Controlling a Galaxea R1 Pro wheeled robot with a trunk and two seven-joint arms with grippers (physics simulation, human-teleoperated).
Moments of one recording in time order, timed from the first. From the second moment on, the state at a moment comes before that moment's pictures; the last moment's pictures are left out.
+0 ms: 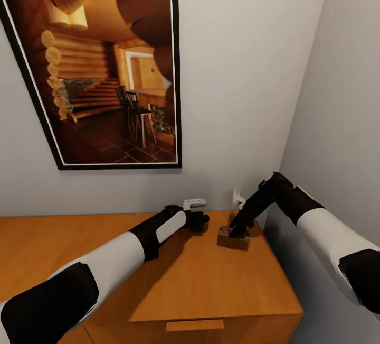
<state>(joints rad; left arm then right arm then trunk) -1.04 -0.17 -0.95 -0.52 1.22 0.45 0.31 -1.13 -0.18 0.43 -0.61 0.49 0.45 1.53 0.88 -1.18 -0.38</state>
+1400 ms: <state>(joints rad) -1.03 -0.17 -0.95 -0.56 1.24 0.43 0.41 -1.13 -0.19 0.44 -0.61 0.49 0.45 1.53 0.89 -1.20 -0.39</state>
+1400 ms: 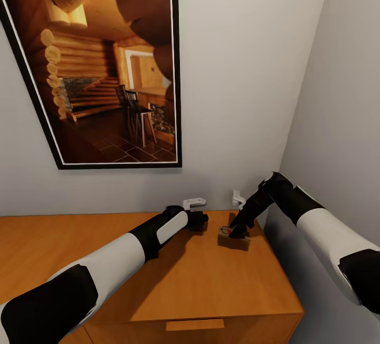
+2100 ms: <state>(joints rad) -1.03 -0.17 -0.95 -0.57 1.23 0.44 0.40 -1.13 -0.19 0.43 -0.61 0.49 0.45 1.53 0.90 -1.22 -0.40</state>
